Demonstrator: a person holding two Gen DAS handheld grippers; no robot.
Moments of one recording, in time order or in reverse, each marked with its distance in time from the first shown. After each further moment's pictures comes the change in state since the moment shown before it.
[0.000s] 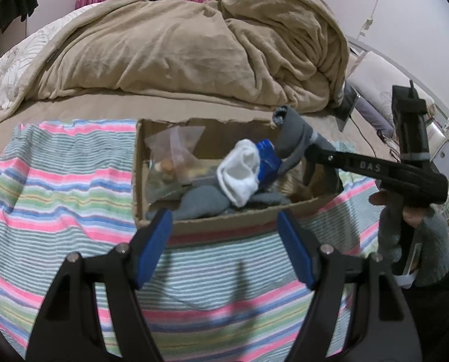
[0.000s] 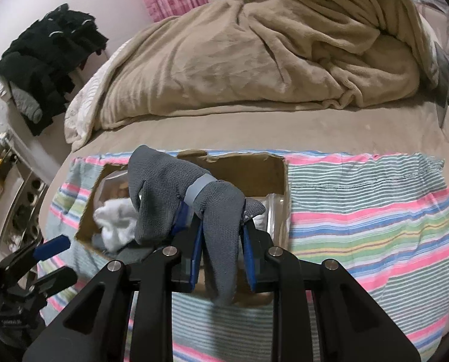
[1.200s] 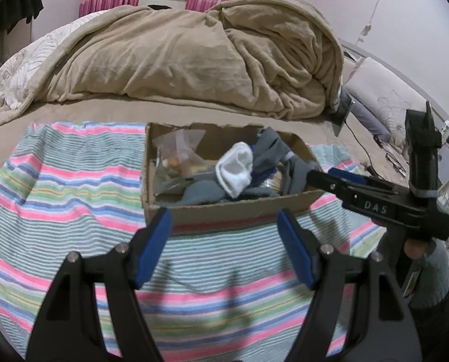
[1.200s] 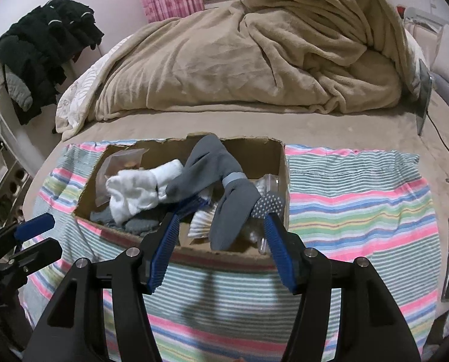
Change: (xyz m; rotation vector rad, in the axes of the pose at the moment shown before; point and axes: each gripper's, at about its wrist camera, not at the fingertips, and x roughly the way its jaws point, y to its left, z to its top) left arm -0.037 -0.005 -0.013 -0.003 -0.036 0.000; right arm -0.036 0.036 -0.035 -0.079 -0.046 -0.099
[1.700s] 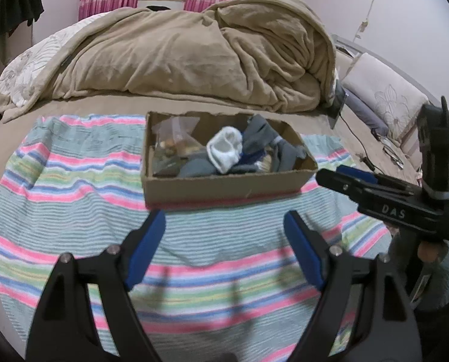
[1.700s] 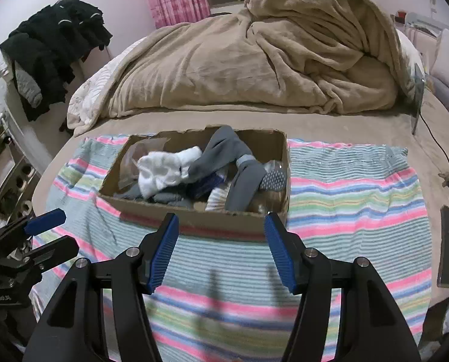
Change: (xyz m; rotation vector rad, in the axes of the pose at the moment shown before) left arm -0.025 -0.014 -0.025 0.011 0.006 0.010; right arm -0.042 0.014 -0.026 -0.021 -0.018 0.014
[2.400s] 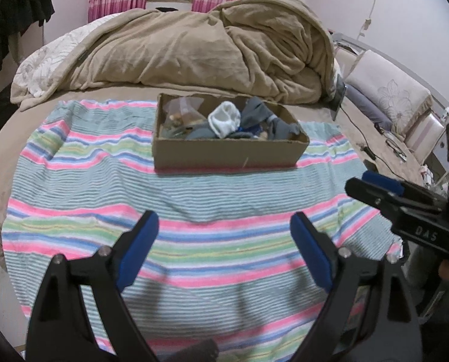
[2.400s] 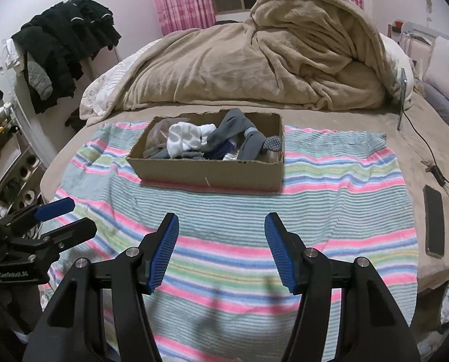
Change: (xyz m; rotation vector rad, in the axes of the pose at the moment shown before) left arm -0.038 -0.016 -0.049 0.004 -0.007 0.055; right arm -0.065 0.019 -0.059 -0.030 -0.044 -0.014
